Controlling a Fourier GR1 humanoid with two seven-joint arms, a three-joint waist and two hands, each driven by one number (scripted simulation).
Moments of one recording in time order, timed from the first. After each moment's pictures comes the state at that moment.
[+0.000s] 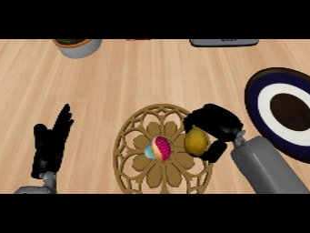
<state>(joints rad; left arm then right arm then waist) -0.01 0.17 -0.06 -1.48 -0.02 0.21 0.22 -0.42 -0.25 0.37 -1.23 1.01 0.30 -0.38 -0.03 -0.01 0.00</state>
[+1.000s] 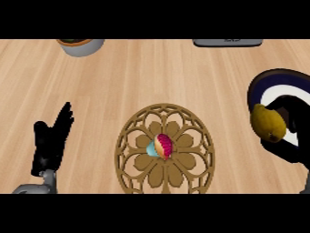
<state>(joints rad) -0.02 0.16 -0.05 -1.48 -0.03 0.19 0.24 -0.04 -0.26 -0.01 -1.90 1.04 -0.12 0.04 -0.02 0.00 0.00</state>
